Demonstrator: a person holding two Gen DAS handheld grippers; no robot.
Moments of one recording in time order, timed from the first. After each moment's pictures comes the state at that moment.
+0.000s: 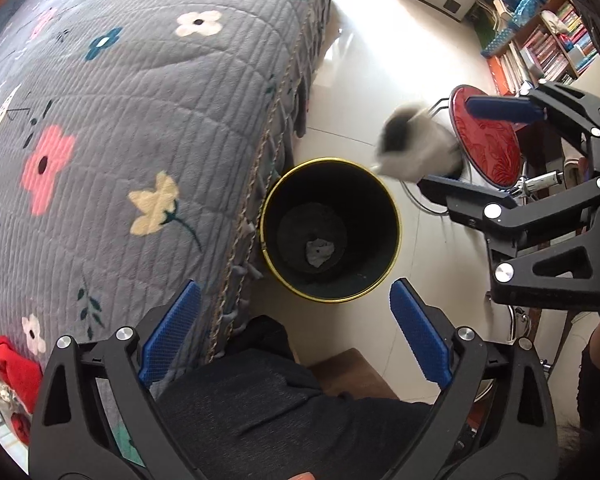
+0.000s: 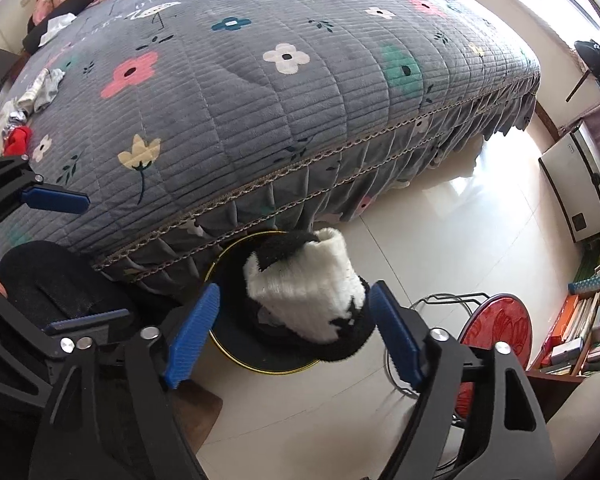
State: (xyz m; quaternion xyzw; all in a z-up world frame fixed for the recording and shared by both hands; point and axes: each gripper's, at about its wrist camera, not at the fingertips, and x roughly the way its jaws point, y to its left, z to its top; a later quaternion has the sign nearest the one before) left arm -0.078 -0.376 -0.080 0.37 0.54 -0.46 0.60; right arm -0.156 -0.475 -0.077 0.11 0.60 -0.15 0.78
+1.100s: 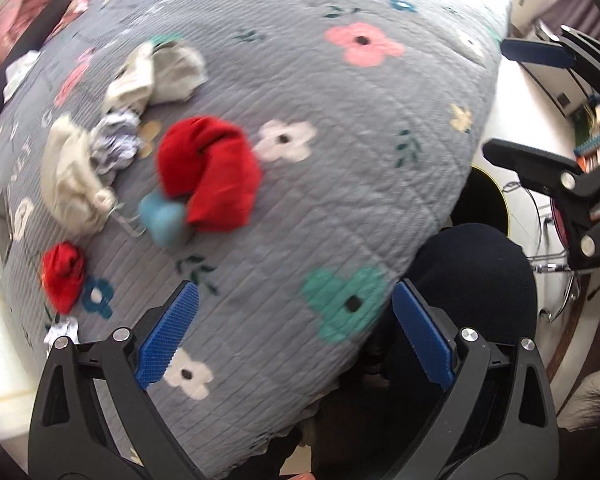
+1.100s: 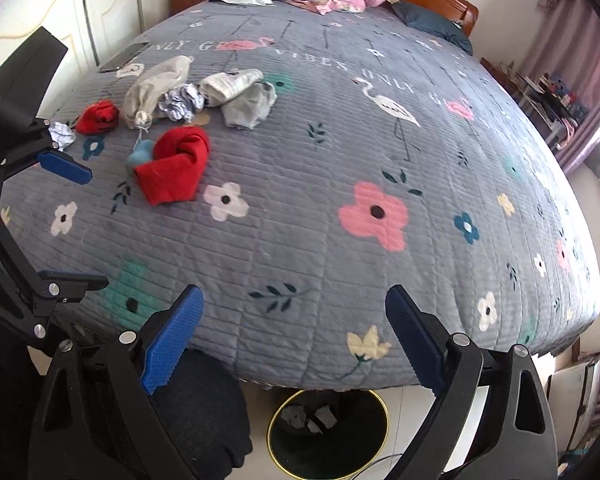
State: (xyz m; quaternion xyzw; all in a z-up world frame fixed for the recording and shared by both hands) left arm 0.056 -0.121 -0.036 0.26 0.58 -0.28 0.72; right arm 0.018 -0.265 -0.007 -0.10 0.52 0.09 0.85
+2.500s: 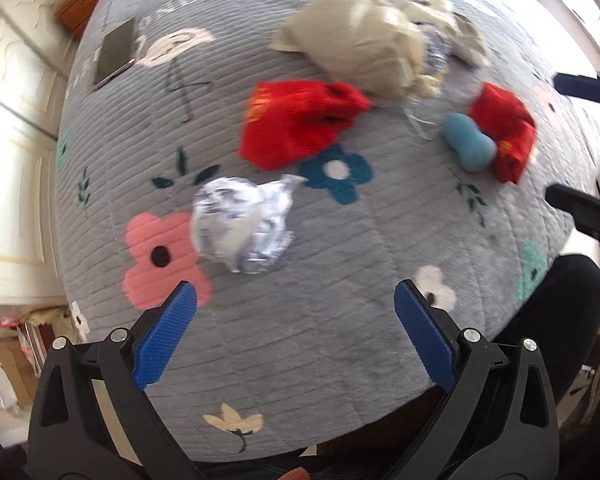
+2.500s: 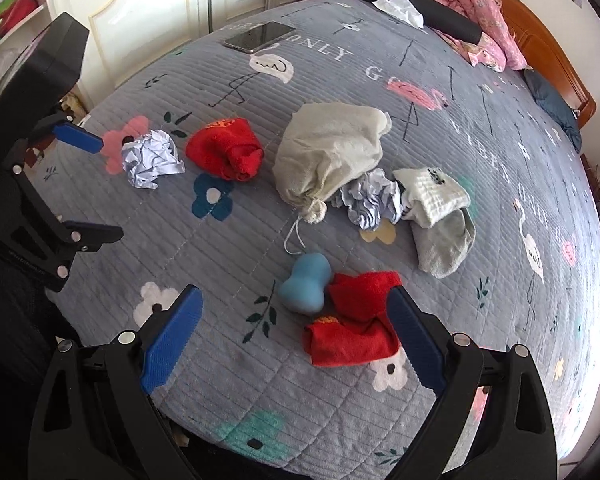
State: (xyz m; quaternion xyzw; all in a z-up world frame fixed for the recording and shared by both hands) left arm 0.128 0.108 -0.050 0.13 0.62 -0.10 0.76; right arm 0.121 -0.055 -0.007 -0.21 0.51 0.26 0.79
